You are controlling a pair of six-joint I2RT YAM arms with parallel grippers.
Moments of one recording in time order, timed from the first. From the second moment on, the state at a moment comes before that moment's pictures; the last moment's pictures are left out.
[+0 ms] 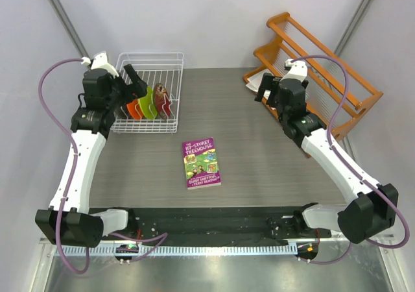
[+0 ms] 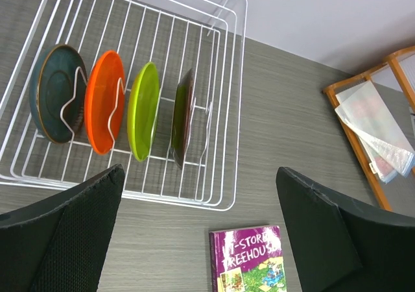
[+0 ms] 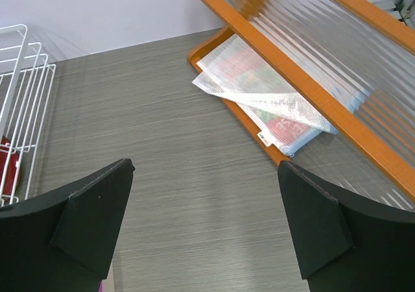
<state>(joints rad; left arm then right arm) -0.07 1.22 1.34 -0.47 0.01 -0.40 0.38 1.26 1.13 -0.16 0.42 0.30</state>
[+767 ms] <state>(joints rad) -0.14 1.43 1.24 -0.28 0.01 -0.41 0.38 1.41 1.15 -0.18 0.30 0.30</state>
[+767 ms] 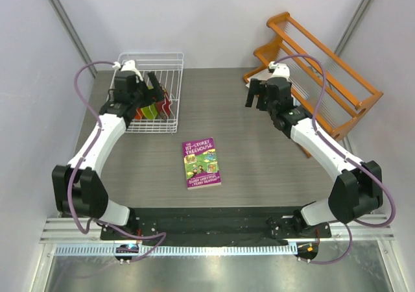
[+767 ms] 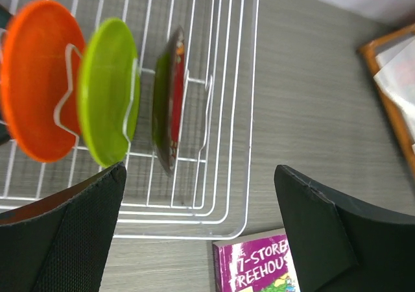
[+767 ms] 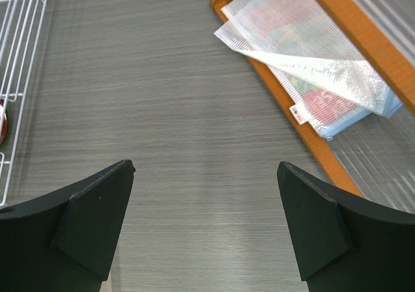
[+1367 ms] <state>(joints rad) -0.24 1.64 1.32 -0.22 -0.32 -0.37 0.38 1.49 1.17 -0.20 0.27 0.33</state>
